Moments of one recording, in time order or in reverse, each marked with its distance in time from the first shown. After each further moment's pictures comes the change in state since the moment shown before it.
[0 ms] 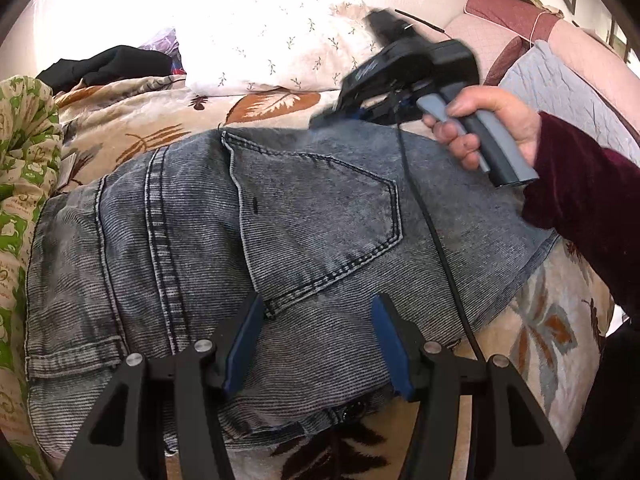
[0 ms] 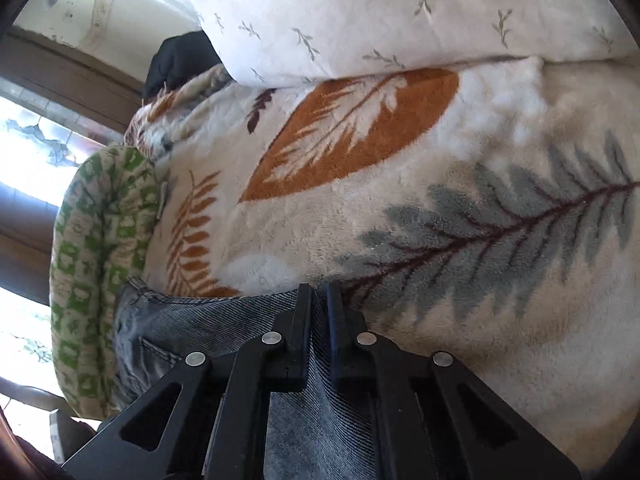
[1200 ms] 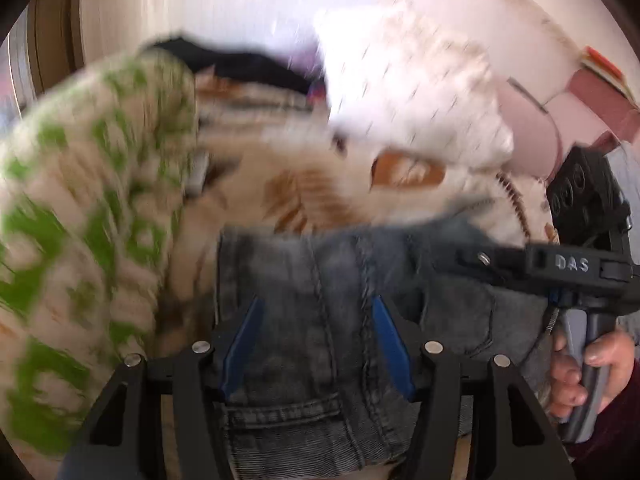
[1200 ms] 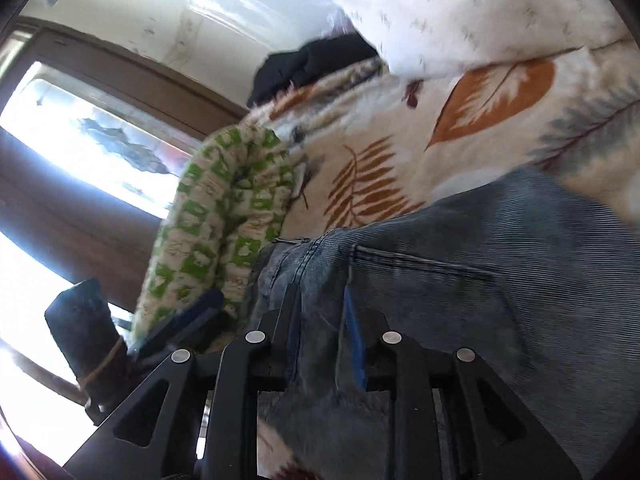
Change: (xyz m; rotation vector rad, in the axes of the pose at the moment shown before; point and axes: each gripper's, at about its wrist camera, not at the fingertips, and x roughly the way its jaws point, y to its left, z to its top) left arm -0.052 0.091 0.038 -0.305 -0.019 0.198; right arm 0.007 0.123 -0.081 0.008 -0.102 0.191
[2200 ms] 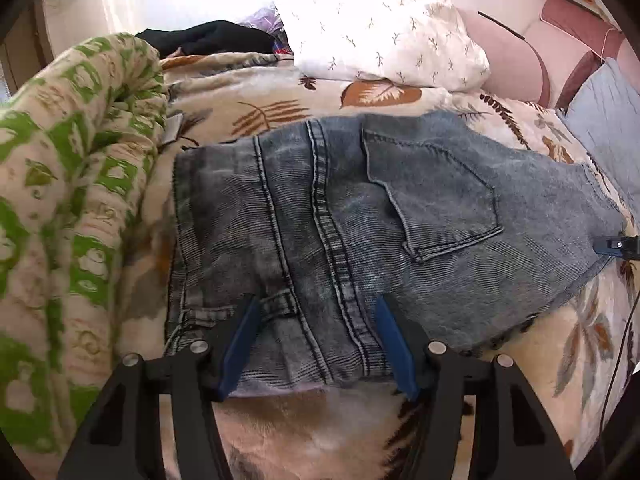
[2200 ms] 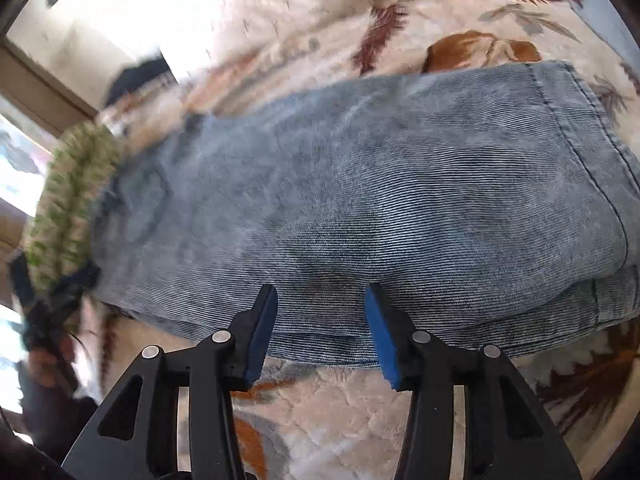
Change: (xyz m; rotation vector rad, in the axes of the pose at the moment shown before) left arm 0.010 -0.033 -0.064 0.181 0.046 0.073; right arm -0.215 -0.126 -0.130 0.141 -0.069 -0.468
